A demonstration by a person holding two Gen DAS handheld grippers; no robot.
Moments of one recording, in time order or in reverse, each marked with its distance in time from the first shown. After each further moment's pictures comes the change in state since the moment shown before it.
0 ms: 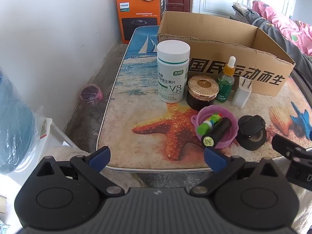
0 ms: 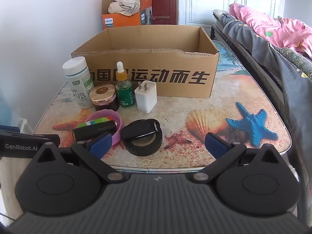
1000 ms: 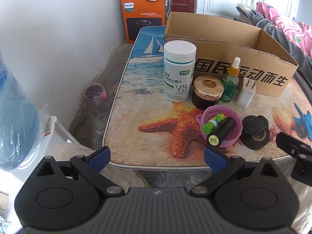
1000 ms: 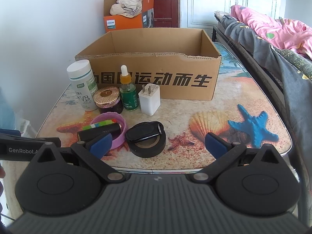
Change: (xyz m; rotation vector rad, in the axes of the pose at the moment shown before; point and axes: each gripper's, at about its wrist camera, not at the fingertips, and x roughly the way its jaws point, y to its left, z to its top) left arm -0.004 0.004 -0.002 -0.007 -0.002 0.027; right arm -0.007 0.003 0.004 -0.002 -0.007 0.010
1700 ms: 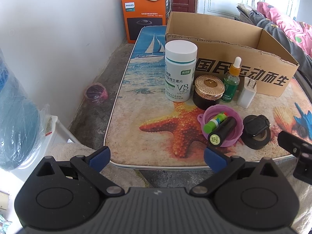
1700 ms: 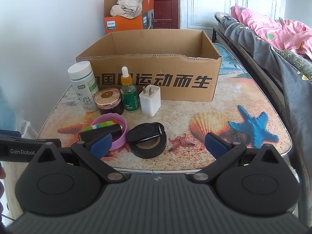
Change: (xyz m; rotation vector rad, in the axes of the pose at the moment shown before) left arm 0.000 0.001 0.000 0.000 0.001 0.003; right arm -0.001 -0.001 -0.001 0.002 -0.003 0.000
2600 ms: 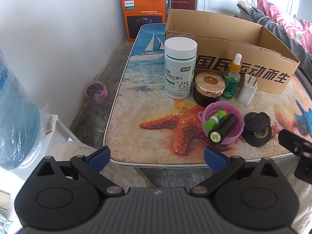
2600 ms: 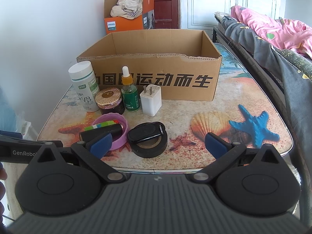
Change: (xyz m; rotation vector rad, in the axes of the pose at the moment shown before) left arm 0.001 0.001 -0.003 0.004 0.011 0.005; right arm -0.001 0.000 0.000 0.003 -0.003 0.004
